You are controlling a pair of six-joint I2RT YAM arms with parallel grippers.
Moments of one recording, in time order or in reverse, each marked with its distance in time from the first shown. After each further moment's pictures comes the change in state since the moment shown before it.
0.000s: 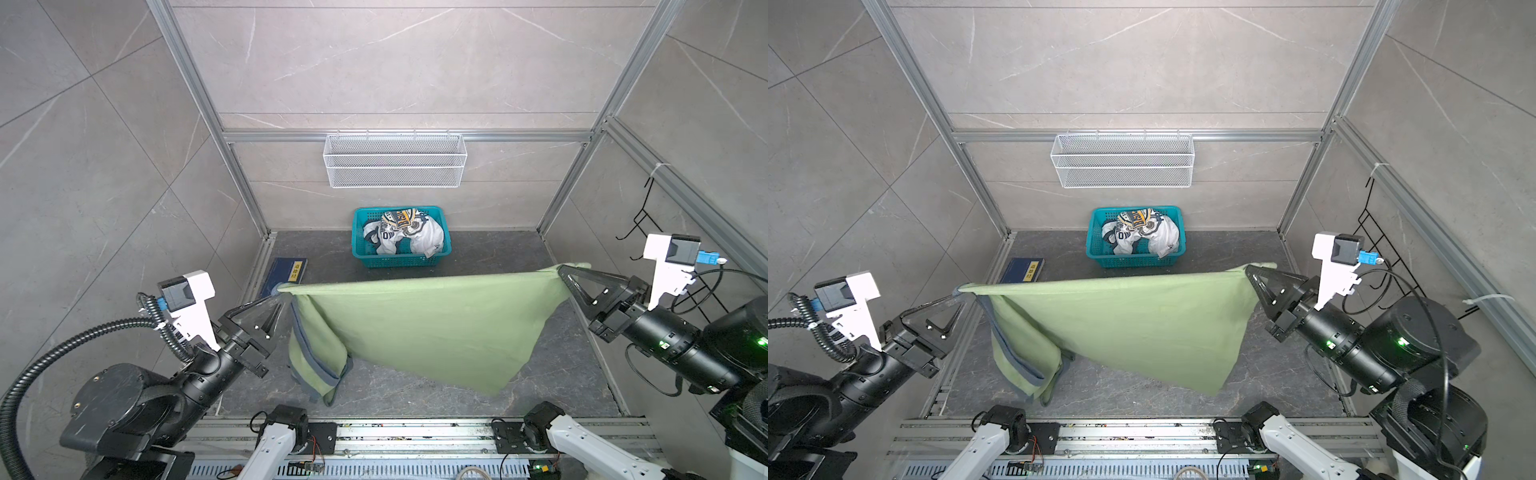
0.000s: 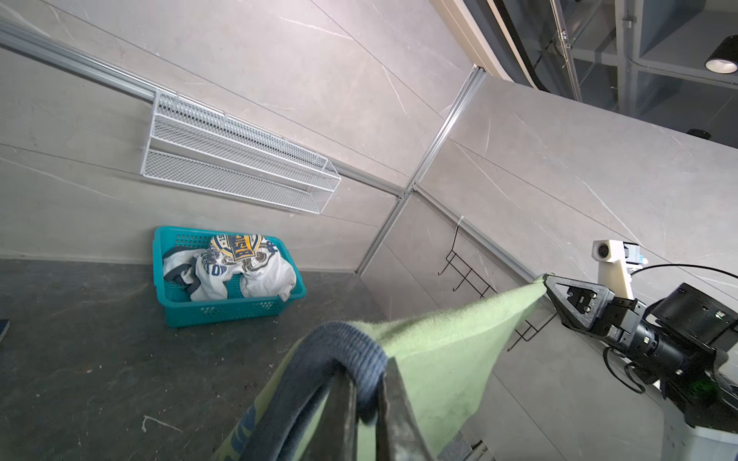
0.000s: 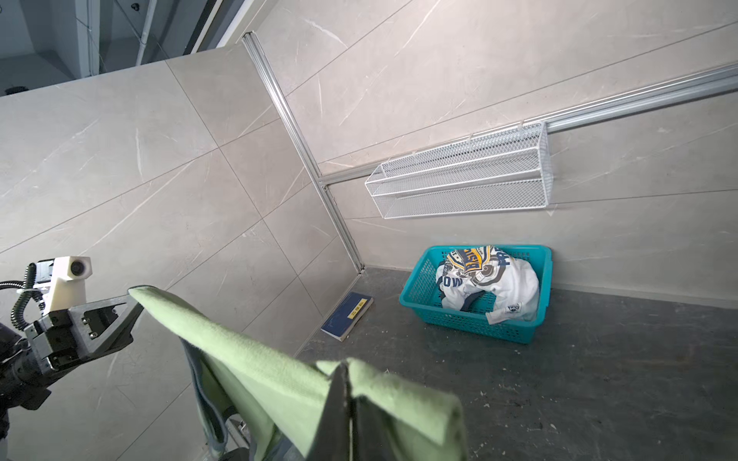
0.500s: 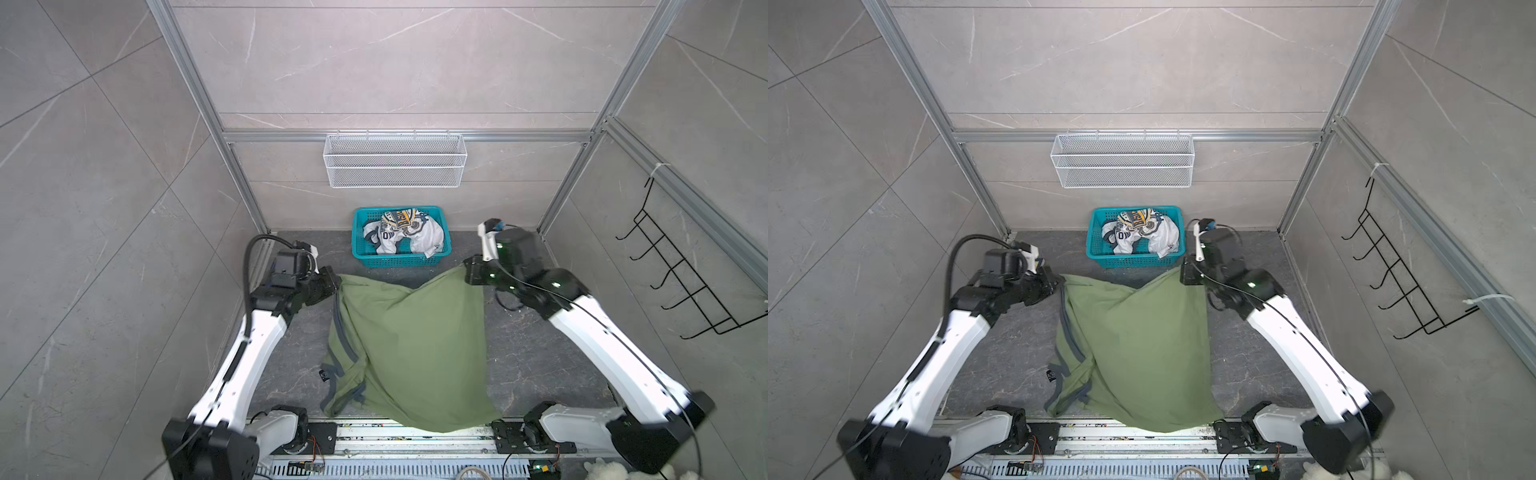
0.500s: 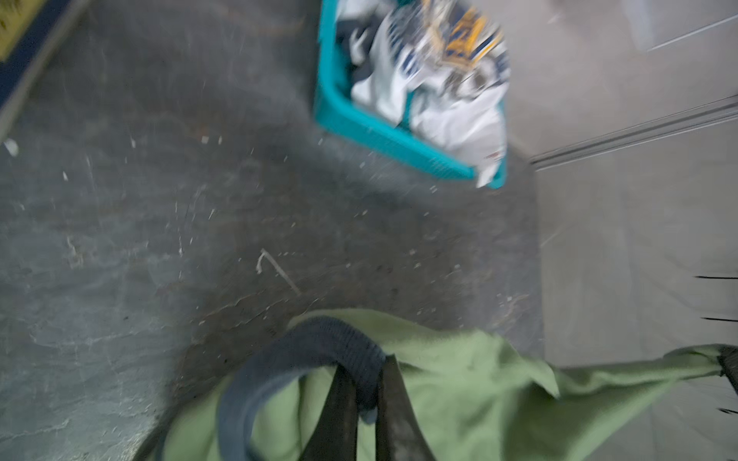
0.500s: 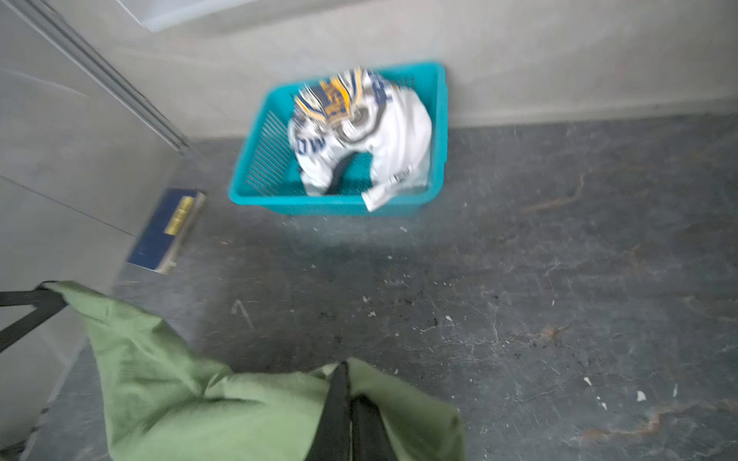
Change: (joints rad) left arm -0.007 0.595 -0.546 0.252 -0.147 -0.040; right arm -0.006 0.526 -0.413 0.241 0.260 -0.034
